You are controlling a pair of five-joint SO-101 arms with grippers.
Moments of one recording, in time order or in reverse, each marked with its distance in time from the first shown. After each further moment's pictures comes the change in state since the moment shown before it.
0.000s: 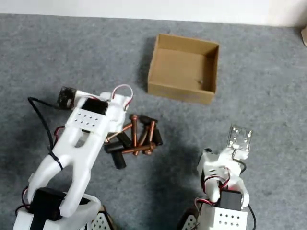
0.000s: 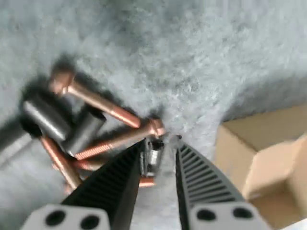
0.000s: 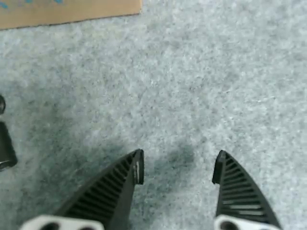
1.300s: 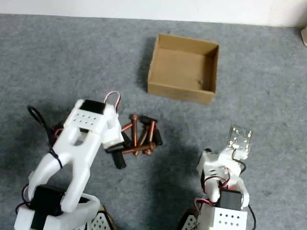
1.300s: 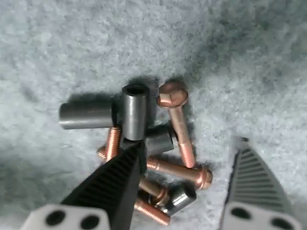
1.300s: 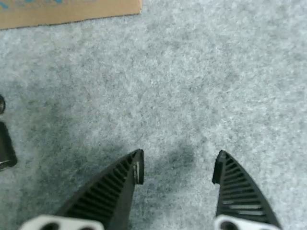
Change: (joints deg) left arm -2.2 2.1 1.6 14.1 26.3; right arm 0.0 0.0 0.0 0.0 0.0
